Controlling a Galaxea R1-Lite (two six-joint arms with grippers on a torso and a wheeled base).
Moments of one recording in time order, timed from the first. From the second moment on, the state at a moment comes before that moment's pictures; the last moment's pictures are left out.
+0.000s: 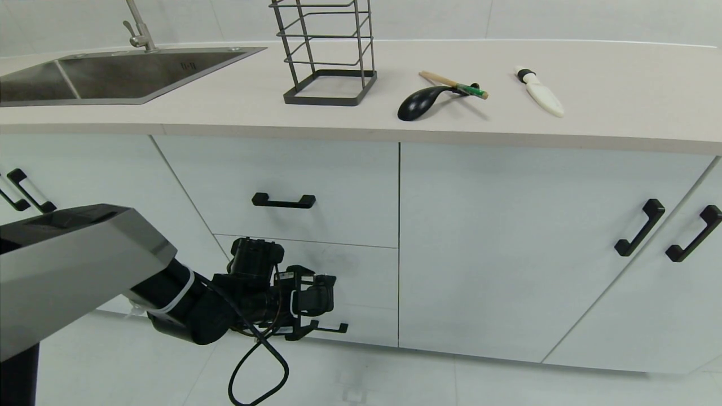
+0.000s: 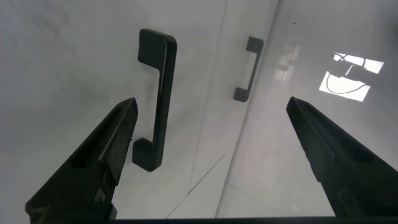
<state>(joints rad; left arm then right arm) -0.28 2.17 -0.84 -0.57 -0.15 1.28 0.00 0.00 0.00 0.00 -0.07 0.03</state>
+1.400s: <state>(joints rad) -0.29 2.21 -0.81 -0.55 -0.15 1.27 0.00 0.00 0.00 0.00 -0.07 0.03</state>
